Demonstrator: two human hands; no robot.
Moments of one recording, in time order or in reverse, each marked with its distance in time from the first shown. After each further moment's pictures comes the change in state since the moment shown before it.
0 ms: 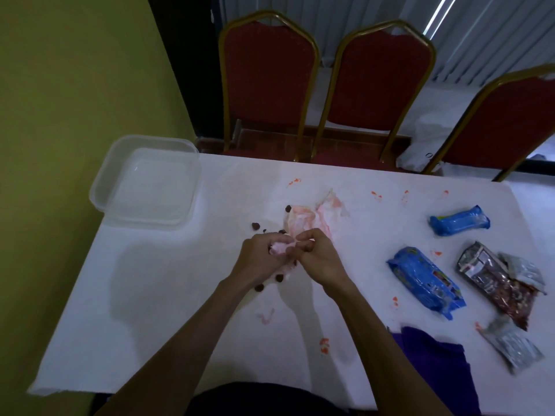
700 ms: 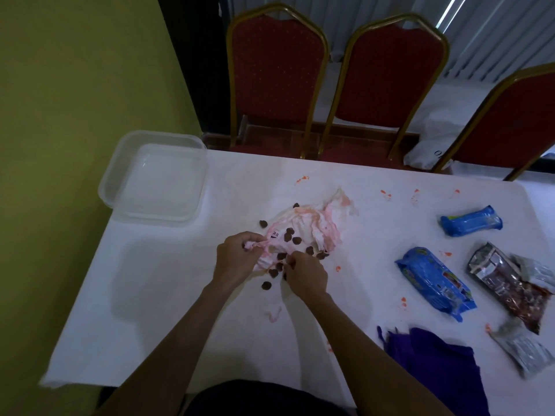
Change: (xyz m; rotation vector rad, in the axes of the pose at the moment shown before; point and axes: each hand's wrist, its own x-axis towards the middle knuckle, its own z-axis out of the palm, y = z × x) left_hand -0.006 -0.039 -0.030 -0.031 0.202 -0.173; right_hand 0.027 0.061 0.066 -0.673 0.112 -0.032
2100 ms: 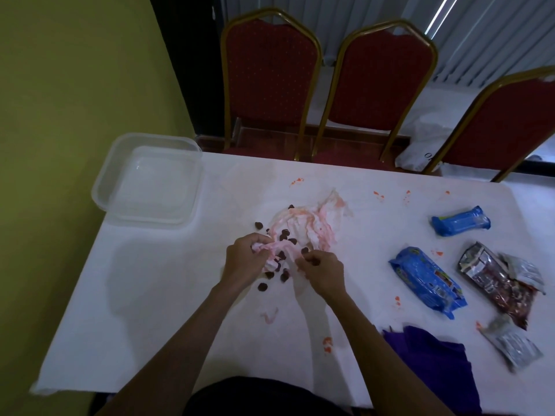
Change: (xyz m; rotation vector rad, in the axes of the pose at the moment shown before) left_hand -0.001 0.010 0.017 0.007 -0.029 0.035; right_hand -0.006 0.033 -0.037 0.388 0.032 0.060
